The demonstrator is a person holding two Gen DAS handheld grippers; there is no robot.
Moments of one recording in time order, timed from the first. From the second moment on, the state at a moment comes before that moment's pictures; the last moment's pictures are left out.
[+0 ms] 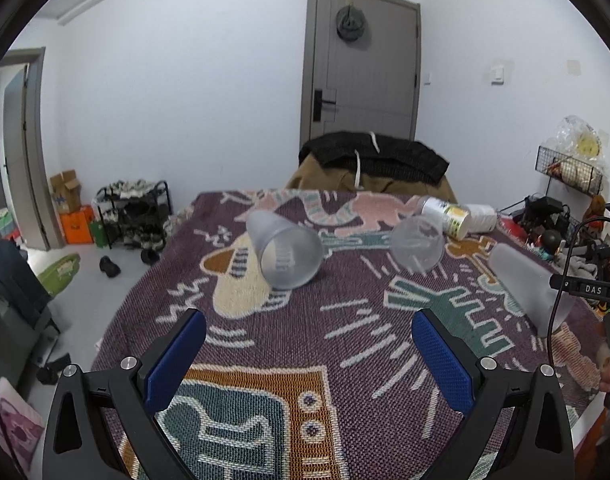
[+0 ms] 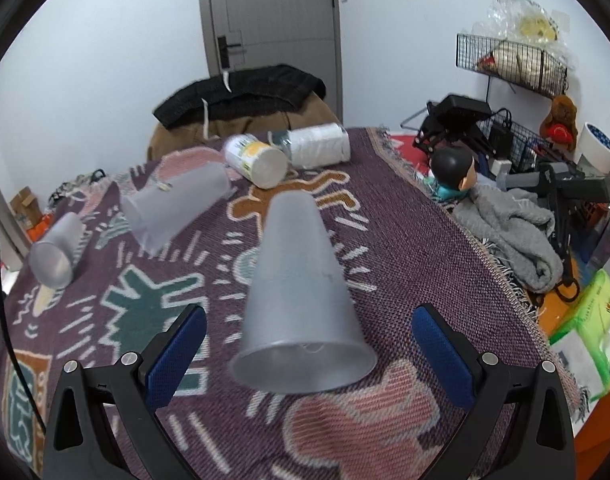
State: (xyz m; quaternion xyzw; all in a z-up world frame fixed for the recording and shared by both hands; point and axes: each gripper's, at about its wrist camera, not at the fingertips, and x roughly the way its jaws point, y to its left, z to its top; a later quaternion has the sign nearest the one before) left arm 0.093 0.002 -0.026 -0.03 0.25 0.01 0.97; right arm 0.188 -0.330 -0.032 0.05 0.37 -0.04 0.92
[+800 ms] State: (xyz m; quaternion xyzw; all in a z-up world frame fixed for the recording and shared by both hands) left arm 0.097 0.031 -0.046 -0.07 0.28 0.03 0.96; right arm 0.218 -0.325 -0.044 0.11 0.45 0.05 0.89
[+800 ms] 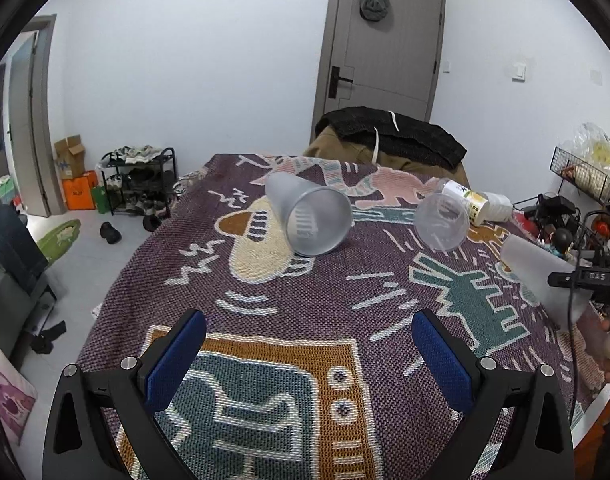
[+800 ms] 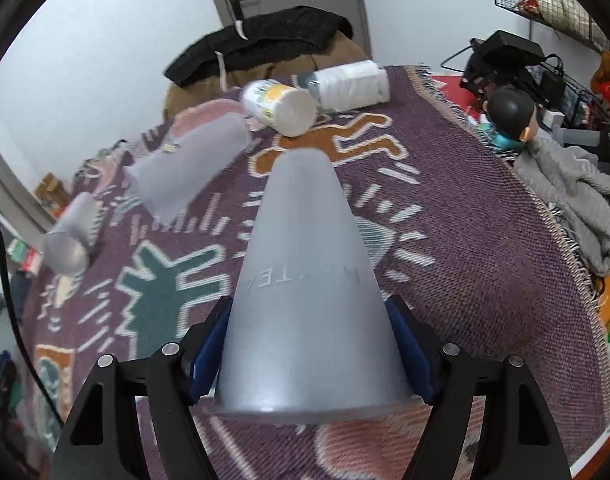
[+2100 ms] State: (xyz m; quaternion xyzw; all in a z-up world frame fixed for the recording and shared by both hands) left arm 0.012 0.092 -0.043 -0.07 0.26 0.03 0.96; right arm 0.105 -0.164 -0.031 0.15 0.42 0.19 0.88
